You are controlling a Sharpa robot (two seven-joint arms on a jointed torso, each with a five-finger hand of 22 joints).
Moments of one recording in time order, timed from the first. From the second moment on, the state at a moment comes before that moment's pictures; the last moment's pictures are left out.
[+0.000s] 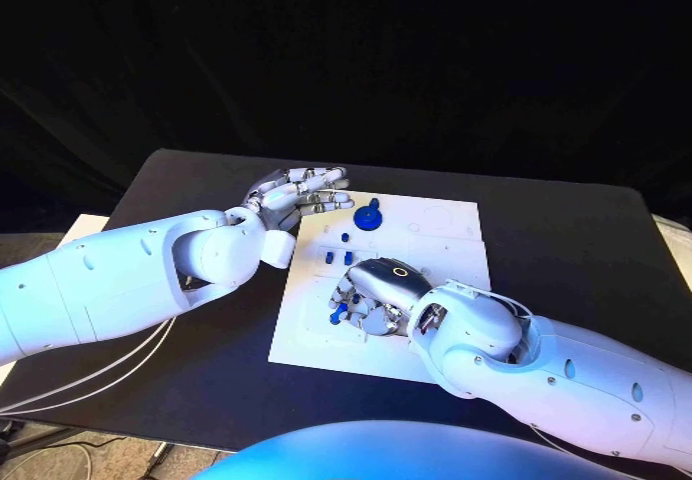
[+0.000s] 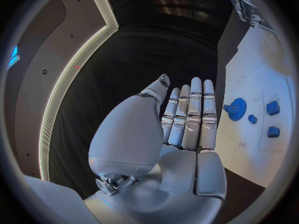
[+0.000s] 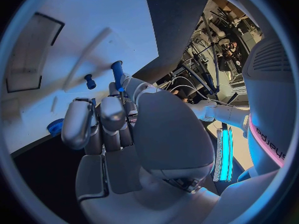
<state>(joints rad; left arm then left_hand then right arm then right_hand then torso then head) 1.14 -0.83 -0.03 1.54 0.17 -0.16 0.36 1.43 -0.07 0.20 0.05 0.08 1.02 0.21 0.08 0.07 1.07 0.15 0.13 0.06 1.15 0.10 0.20 0.16 0.17 1.00 0.21 0.09 0.33 0.78 -0.67 0.17 1.80 -1.80 -0.21 -0.29 1.53 -0.11 0.46 0.08 0.06 1.16 0.13 0.08 0.07 1.20 0.11 0.09 0.07 1.47 -0.02 1.10 0.88 0.09 1.39 0.08 1.29 1.14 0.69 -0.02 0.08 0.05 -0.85</state>
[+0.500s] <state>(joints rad) 1.14 -0.83 -0.03 1.54 0.17 -0.16 0.36 1.43 -0.07 0.20 0.05 0.08 1.02 0.21 0.08 0.07 1.07 0.15 0.13 0.06 1.15 0.10 0.20 0.16 0.17 1.00 0.21 0.09 0.33 0.79 -0.65 0.16 1.79 -1.82 -0.19 -0.29 1.52 -0.11 0.46 0.08 0.06 1.14 0.14 0.07 0.07 1.20 0.12 0.08 0.07 1.47 -0.02 1.10 0.88 0.09 1.38 0.08 1.29 1.13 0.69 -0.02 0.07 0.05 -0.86</state>
